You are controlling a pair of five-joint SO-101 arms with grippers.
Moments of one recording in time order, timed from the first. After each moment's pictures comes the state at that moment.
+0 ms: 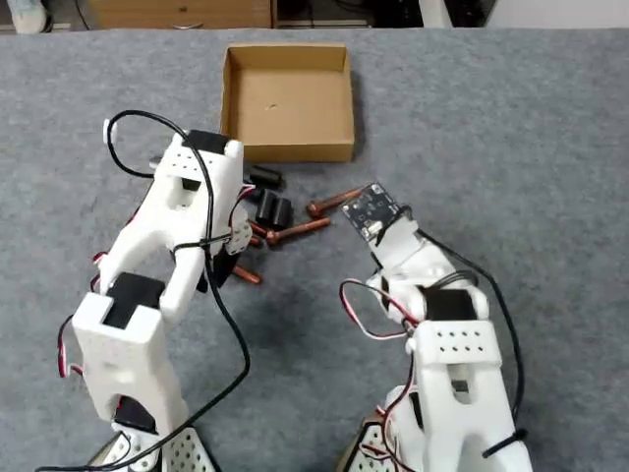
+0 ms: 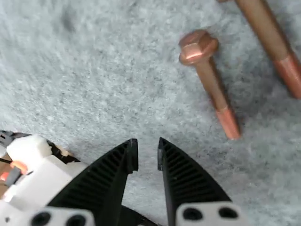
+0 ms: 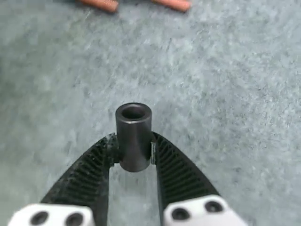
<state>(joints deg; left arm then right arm) 9.5 19.2 -2.0 99.3 40.0 -5.0 -51.1 71.6 45.5 26.6</state>
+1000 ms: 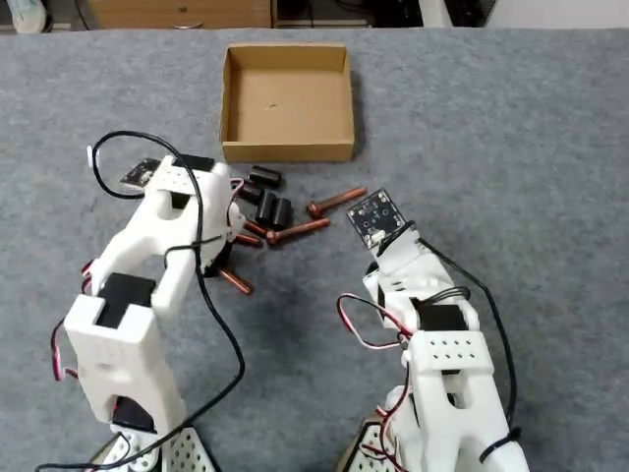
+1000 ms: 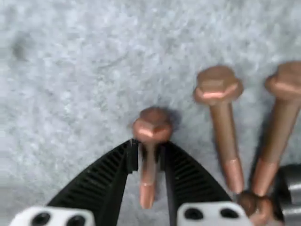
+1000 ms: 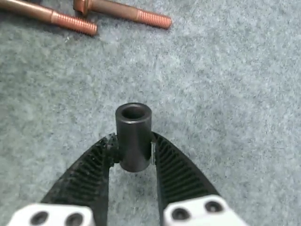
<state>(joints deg) 5.7 20.0 10.2 72.5 56.1 -5.0 -51.1 80.4 31.0 24.0</state>
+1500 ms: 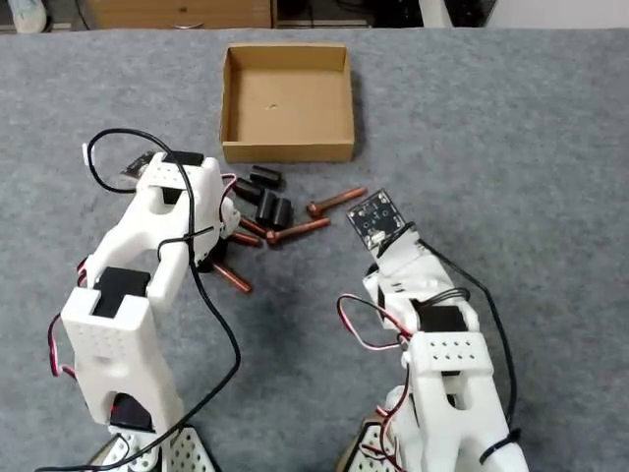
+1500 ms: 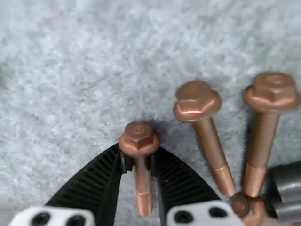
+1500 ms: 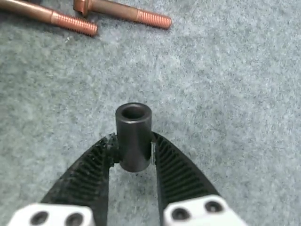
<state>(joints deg) 2.7 25.0 7.5 71.4 46.9 -5.0 -51.5 81.3 31.0 24.0</state>
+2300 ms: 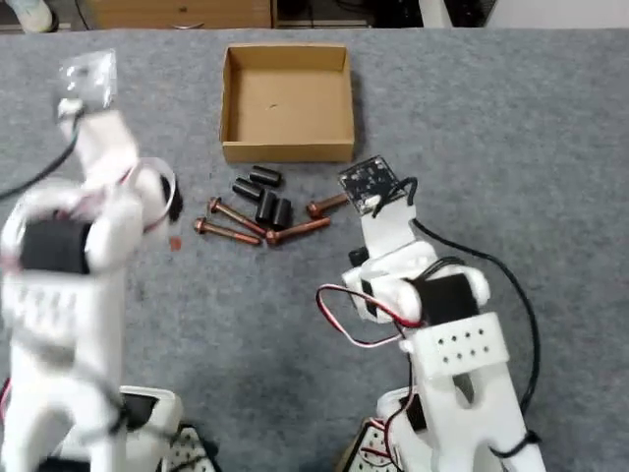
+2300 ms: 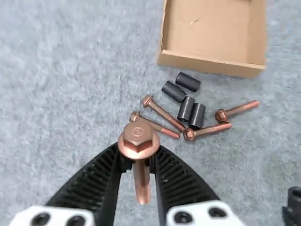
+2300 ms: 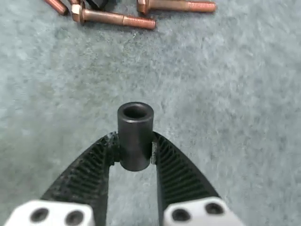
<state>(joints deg) 1.1 -41.2 9.0 86.4 2.9 -17.5 -52.6 47.3 79.2 3.5</state>
